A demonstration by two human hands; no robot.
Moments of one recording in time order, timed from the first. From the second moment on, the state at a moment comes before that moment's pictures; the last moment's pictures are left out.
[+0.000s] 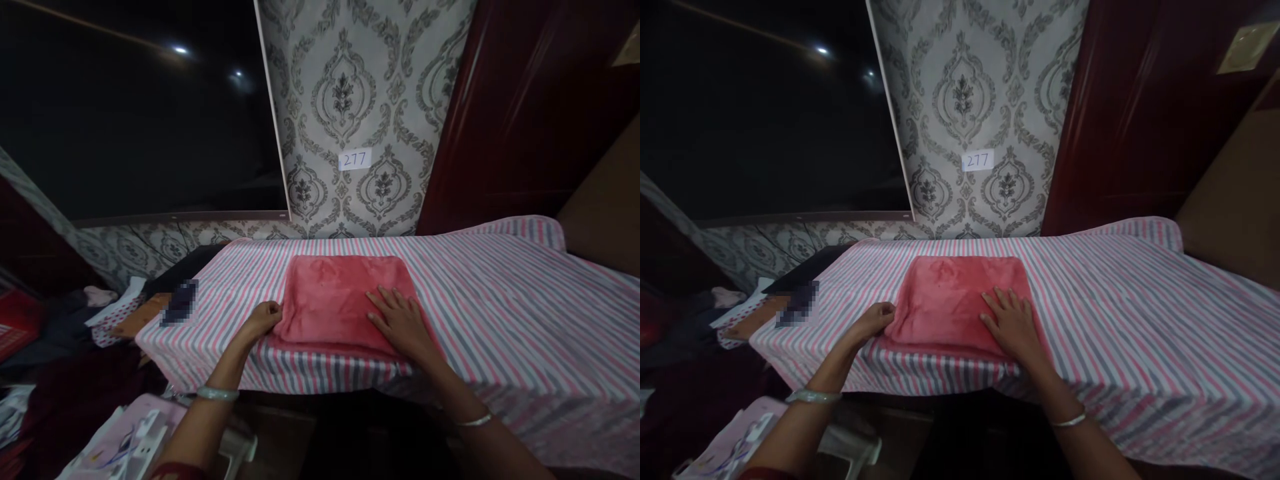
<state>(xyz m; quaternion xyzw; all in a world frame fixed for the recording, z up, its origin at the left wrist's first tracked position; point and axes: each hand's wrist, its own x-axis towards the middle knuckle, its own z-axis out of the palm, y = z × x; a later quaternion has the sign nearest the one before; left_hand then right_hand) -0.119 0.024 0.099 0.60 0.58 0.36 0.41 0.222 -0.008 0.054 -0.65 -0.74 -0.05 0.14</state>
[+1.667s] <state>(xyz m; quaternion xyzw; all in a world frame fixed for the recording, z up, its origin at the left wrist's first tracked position) -0.116 0.009 0.101 0.51 0.56 0.53 0.38 0.303 -0.067 0.036 -0.62 -0.50 0.20 0.57</state>
